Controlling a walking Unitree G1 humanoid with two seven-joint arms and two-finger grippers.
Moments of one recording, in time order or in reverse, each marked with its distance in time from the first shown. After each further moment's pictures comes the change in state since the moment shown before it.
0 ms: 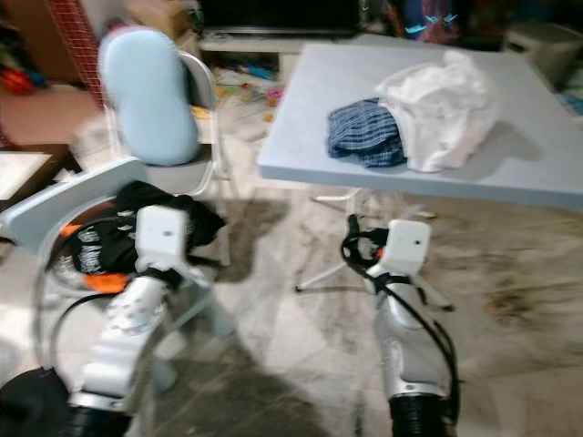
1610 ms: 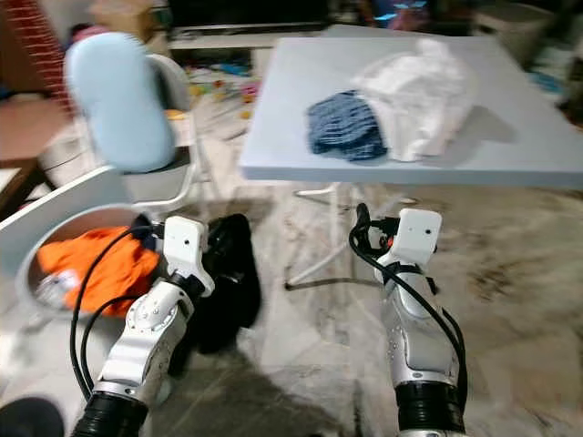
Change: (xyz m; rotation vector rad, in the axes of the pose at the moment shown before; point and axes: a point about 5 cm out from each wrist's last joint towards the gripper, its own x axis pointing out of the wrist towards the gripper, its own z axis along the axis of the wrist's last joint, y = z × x) left arm 0.002 -0.005 -0.041 -0.178 0.073 -0.139; right arm 0.007 -0.003 0.010 -0.011 -0.025 0.005
